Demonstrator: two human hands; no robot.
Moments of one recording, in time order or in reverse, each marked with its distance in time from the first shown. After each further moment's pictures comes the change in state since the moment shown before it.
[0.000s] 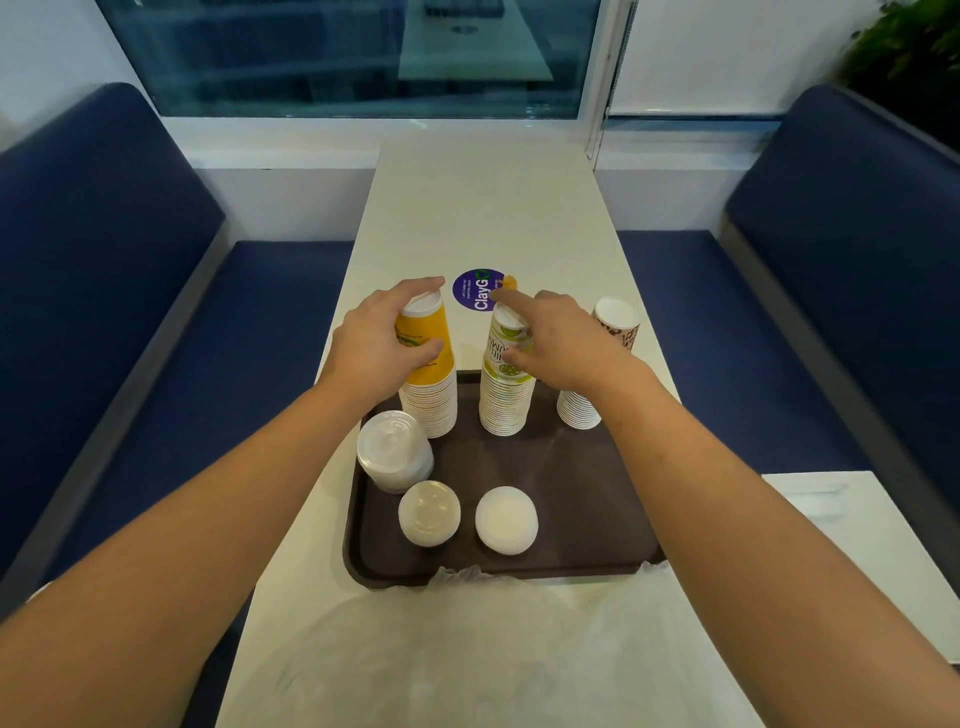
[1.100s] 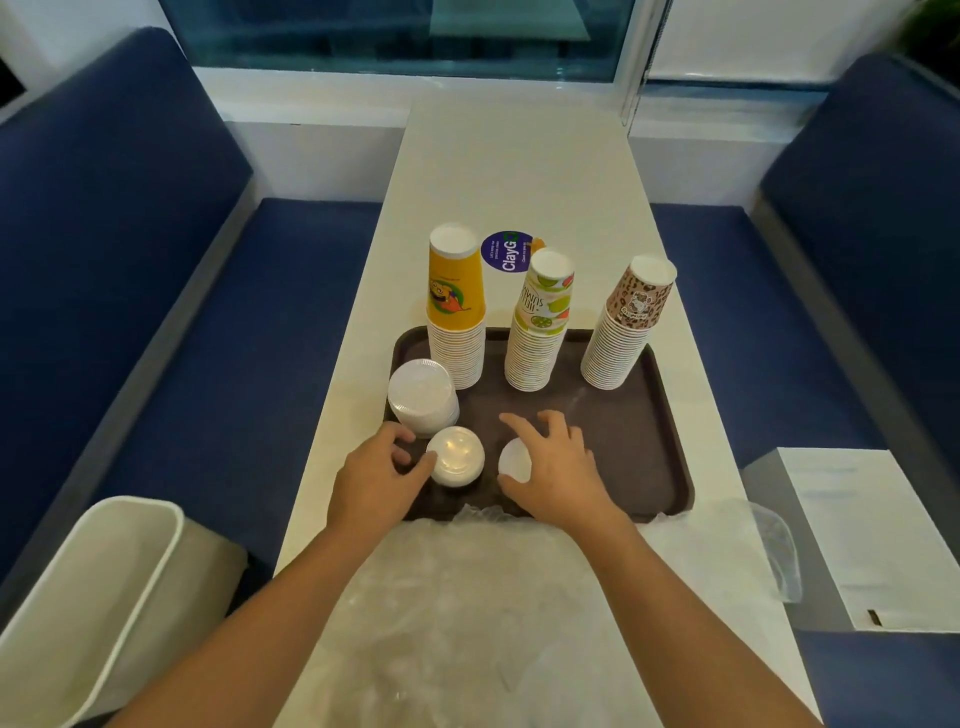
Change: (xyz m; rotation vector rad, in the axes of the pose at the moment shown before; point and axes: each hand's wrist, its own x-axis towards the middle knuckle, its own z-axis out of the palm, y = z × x) left_hand -0.170 -0.096 0.062 0.011 -0.078 -0.410; right_hand -0.131 -0.021 0.143 0.046 -0.231 0.285
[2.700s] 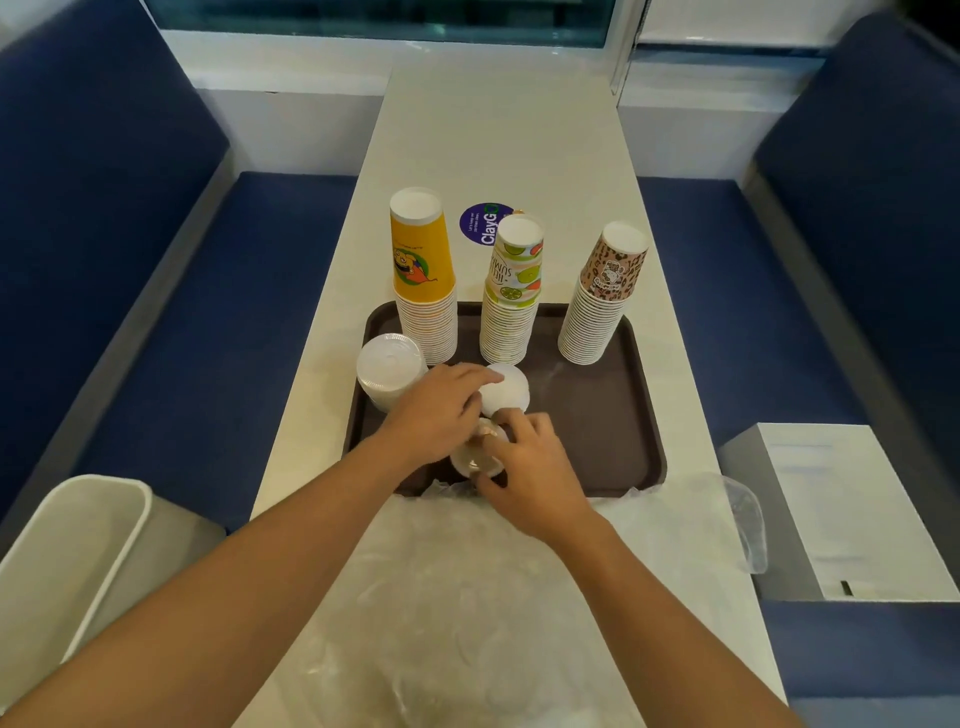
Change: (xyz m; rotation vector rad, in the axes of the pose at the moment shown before) left_hand 0.031 0.090 0.037 0.241 -0.258 0.512; right_hand -0.021 0.030 0.031 -0.017 0.246 -0.341
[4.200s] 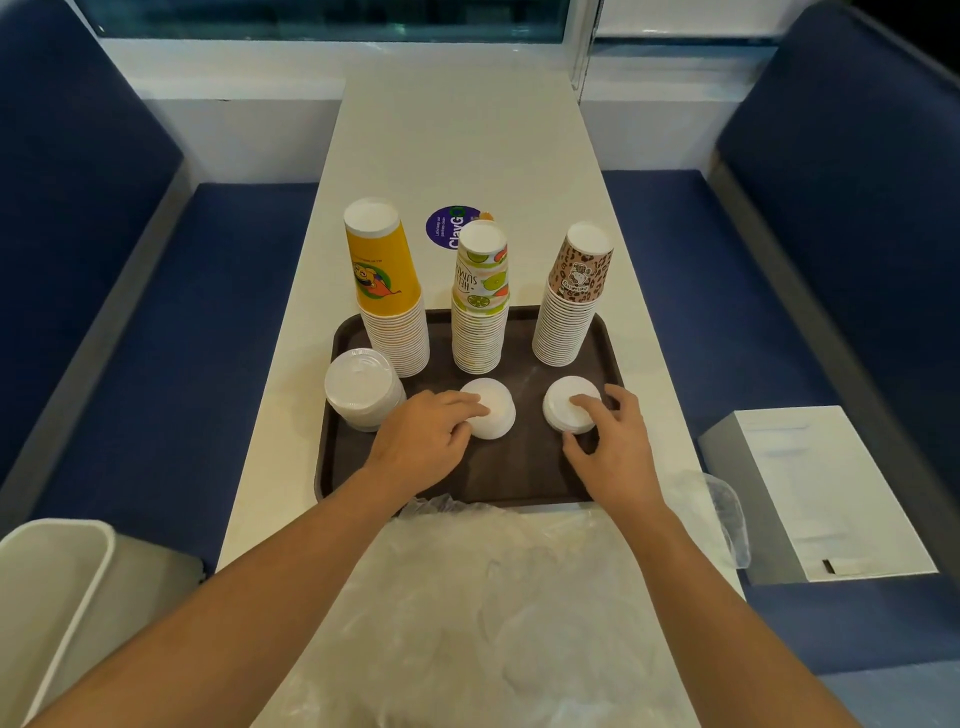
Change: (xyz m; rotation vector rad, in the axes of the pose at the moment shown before) left_hand 0.001 -0.002 0.026 0.070 0.055 0.050; right_hand -0.012 0.086 -0.038 0.170 0.187 0.624
